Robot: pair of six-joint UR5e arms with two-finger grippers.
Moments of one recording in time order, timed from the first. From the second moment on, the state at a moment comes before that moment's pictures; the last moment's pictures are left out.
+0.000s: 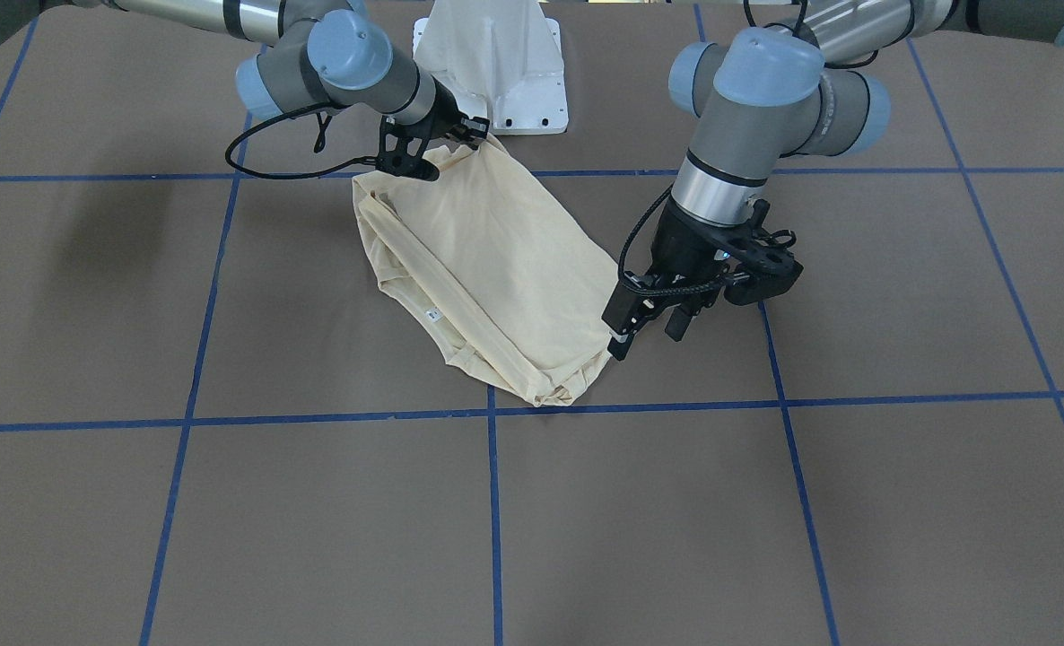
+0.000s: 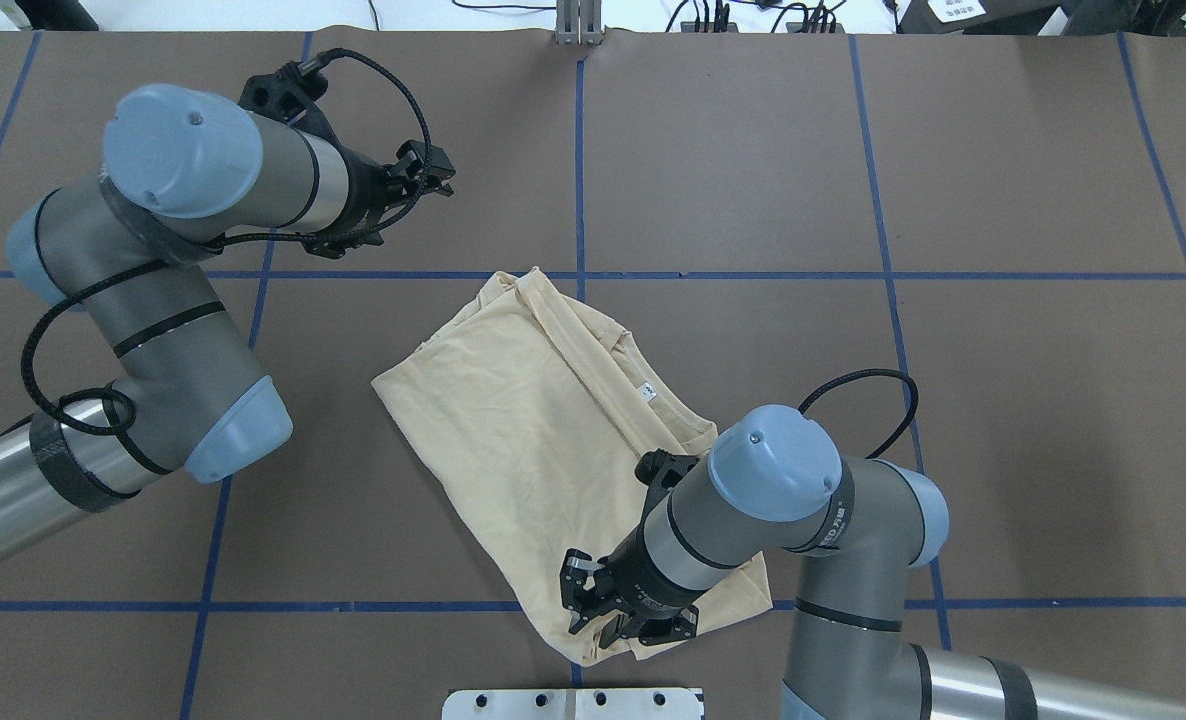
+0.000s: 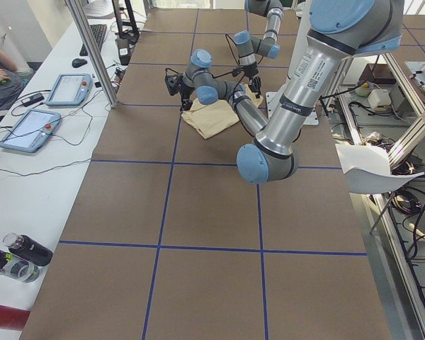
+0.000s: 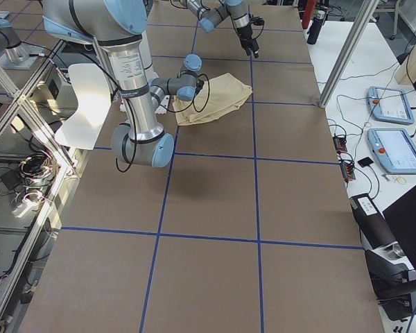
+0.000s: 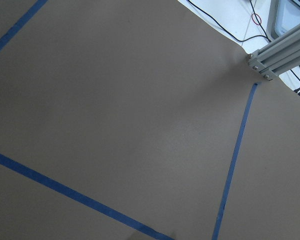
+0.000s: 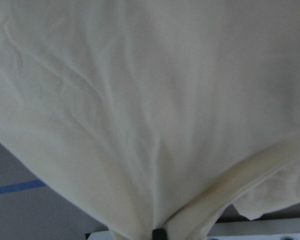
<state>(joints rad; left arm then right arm) -0.72 -2.12 -1.72 -1.97 -1.77 -1.66 0.30 -1.10 1.77 -1.06 2.19 1.89</state>
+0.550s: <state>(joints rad) -0.65 -2.00 -1.79 -2.10 -1.80 -1.65 0.48 -1.10 1.81 -1.06 2.18 1.87</state>
